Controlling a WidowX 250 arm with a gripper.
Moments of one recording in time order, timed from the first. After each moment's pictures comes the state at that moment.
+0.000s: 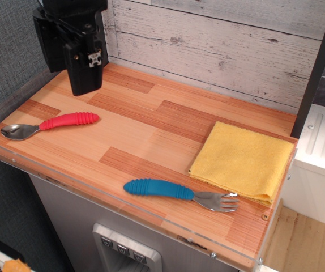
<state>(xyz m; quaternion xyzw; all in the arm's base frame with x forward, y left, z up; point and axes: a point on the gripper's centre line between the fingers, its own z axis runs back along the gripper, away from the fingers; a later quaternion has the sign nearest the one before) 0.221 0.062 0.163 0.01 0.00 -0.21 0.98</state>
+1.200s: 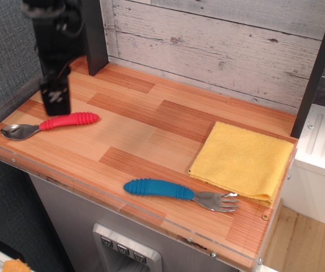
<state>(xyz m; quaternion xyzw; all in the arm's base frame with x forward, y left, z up) 0.243 0.126 0.092 0.04 0.02 -0.41 0.91</state>
